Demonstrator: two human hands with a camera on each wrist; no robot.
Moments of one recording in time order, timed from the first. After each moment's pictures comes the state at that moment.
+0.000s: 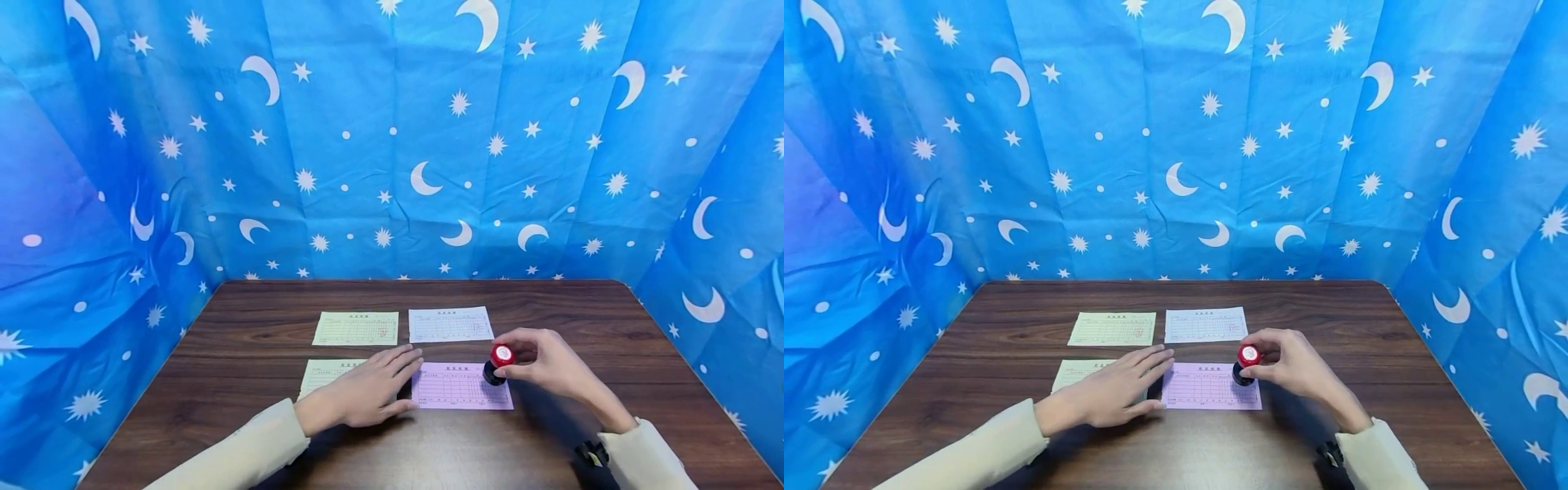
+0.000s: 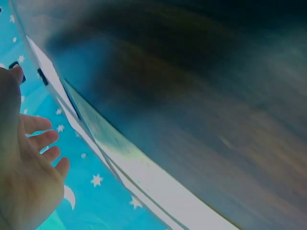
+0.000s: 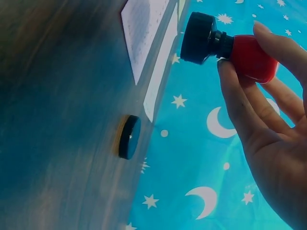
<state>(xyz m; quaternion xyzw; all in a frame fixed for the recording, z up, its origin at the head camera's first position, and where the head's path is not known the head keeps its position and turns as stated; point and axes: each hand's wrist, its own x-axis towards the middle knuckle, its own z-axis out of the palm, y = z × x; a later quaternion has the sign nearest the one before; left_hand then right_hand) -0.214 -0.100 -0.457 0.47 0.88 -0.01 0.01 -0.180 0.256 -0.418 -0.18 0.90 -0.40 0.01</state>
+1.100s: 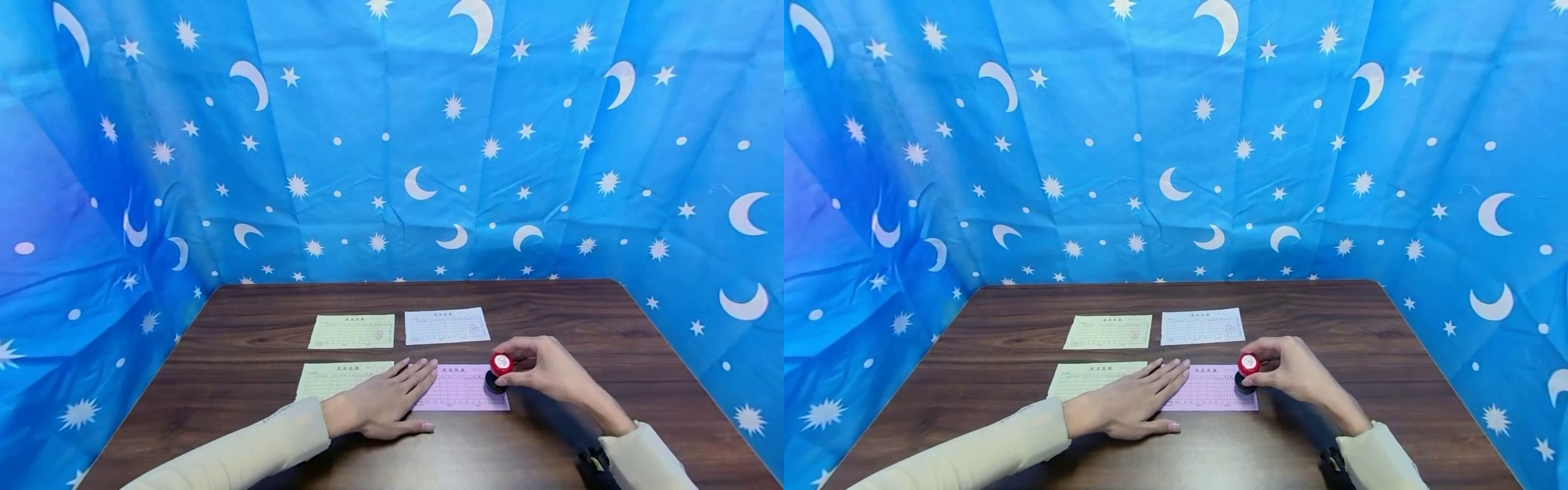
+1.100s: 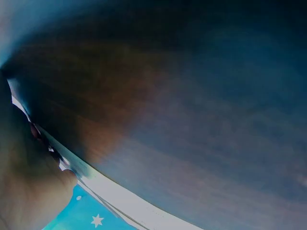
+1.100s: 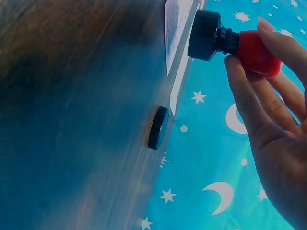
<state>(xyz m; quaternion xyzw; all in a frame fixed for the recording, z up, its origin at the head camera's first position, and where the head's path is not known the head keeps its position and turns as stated) -0.218 -0.067 -0.478 0.50 0.86 -0.06 0.06 -0.188 0.273 -0.433 -0.19 0.90 -0.40 0.01</state>
